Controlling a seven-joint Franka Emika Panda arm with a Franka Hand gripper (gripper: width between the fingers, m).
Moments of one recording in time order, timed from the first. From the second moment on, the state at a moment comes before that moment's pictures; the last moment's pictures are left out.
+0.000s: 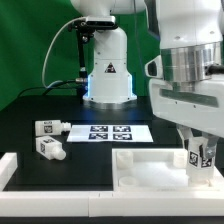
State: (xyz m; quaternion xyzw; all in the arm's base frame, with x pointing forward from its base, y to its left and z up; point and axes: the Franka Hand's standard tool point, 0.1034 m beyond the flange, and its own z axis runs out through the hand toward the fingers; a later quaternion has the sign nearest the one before) arm 0.633 0.107 0.077 -0.78 0.62 0.01 0.09
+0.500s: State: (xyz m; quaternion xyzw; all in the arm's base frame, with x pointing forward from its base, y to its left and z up) arm 0.637 0.107 0.077 -0.73 0.68 0.02 0.10
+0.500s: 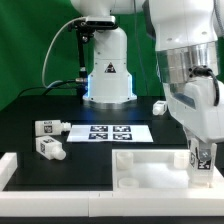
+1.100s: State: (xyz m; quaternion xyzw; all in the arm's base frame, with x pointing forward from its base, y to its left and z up) arm 0.632 0.115 0.073 -0.91 0.40 -0.02 0.09
